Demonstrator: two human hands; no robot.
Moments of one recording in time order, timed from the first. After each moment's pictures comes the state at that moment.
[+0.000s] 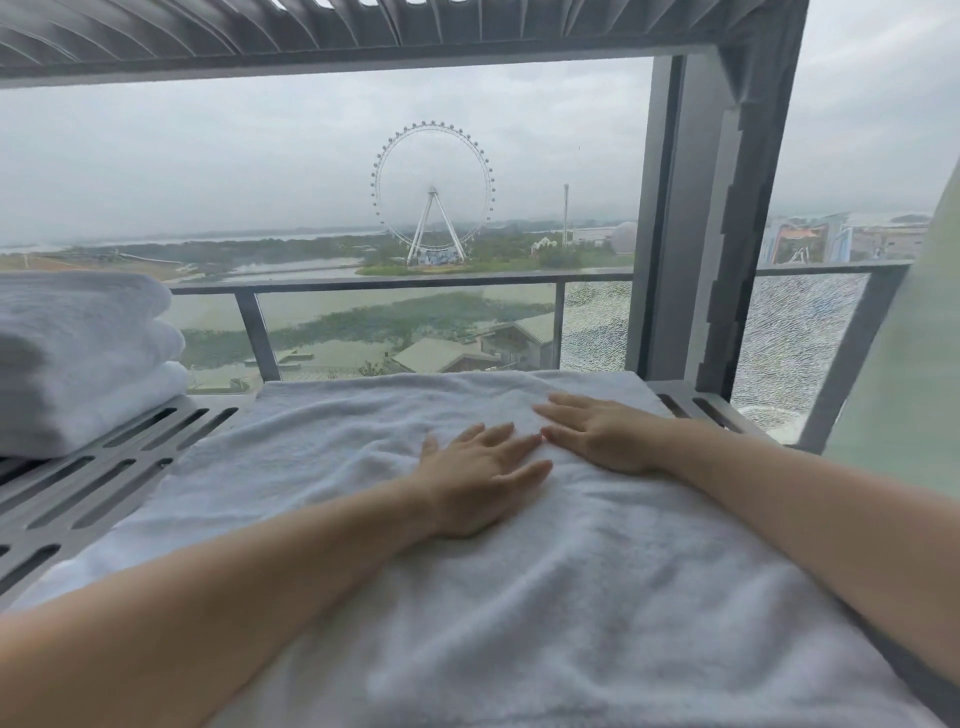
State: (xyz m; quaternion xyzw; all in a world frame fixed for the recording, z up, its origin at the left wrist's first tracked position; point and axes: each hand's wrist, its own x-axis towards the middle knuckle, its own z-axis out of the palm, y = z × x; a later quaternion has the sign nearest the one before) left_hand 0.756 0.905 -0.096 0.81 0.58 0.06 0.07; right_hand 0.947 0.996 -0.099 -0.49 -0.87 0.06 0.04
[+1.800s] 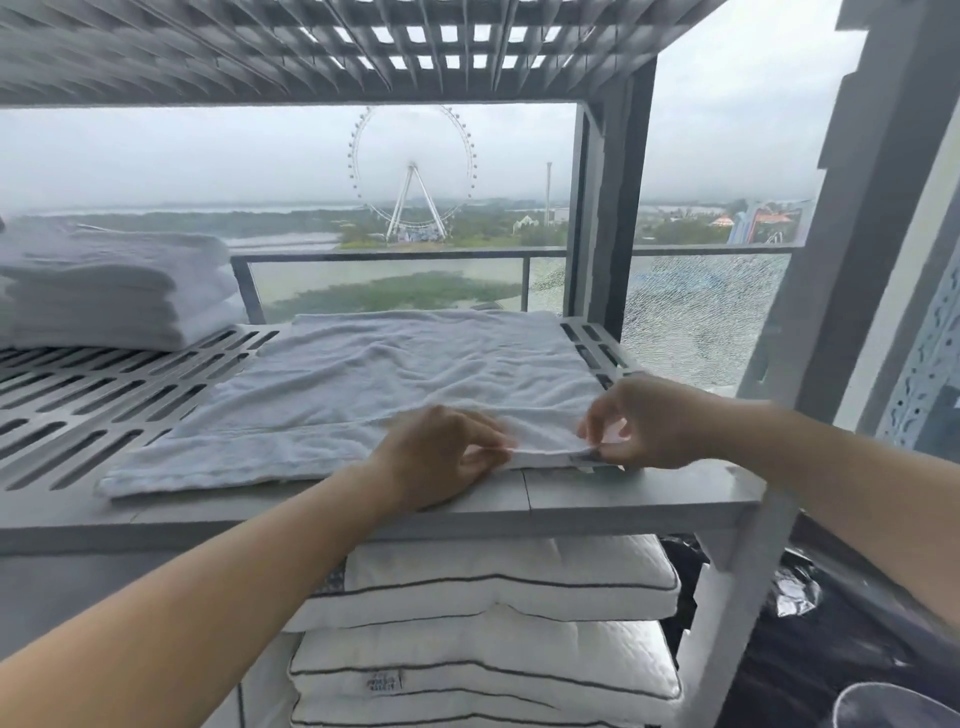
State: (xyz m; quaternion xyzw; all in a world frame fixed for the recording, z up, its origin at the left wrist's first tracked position) left_hand 0.791 0.658 -0.095 0.86 0.44 0.25 -0.01; right_hand 1.039 0.675 -0.051 -0.44 -0.89 0.04 0.09
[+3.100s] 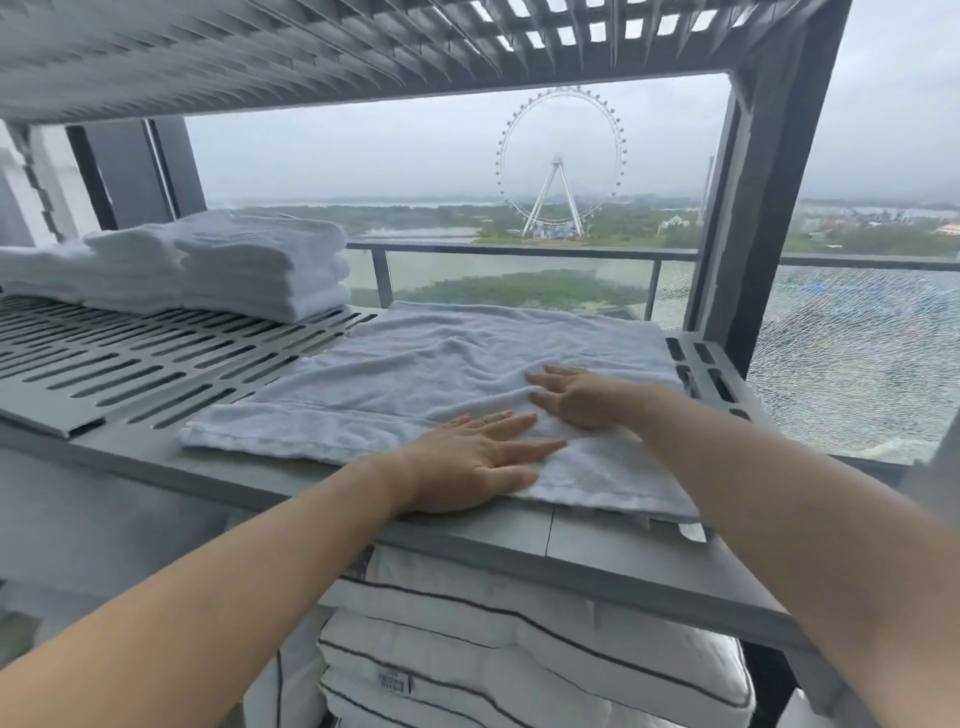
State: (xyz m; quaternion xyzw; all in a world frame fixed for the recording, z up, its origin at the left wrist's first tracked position) left_hand 0.787 0.676 -0.098 0.83 0.55 0.02 0.08; right_hand 0.939 0.848 -0.098 -0.42 -0.90 0.09 0.00
